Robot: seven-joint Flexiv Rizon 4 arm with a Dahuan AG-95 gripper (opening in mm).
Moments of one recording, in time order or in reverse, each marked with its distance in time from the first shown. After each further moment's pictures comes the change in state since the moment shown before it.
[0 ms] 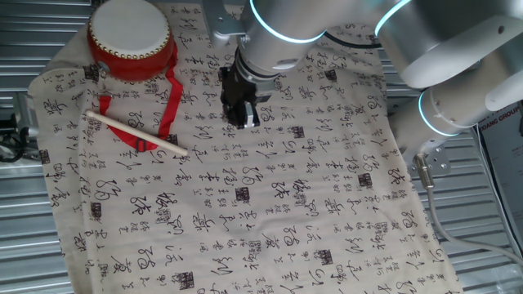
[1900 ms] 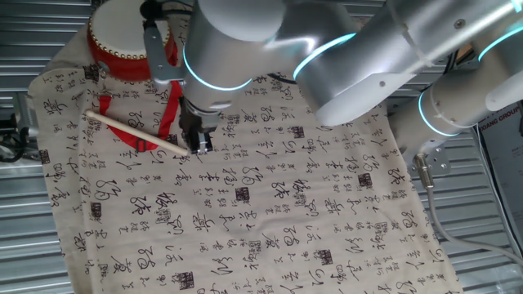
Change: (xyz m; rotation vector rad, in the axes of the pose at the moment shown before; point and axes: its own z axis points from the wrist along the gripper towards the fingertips) arm -0.064 -0.003 0.091 0.010 0.001 0.023
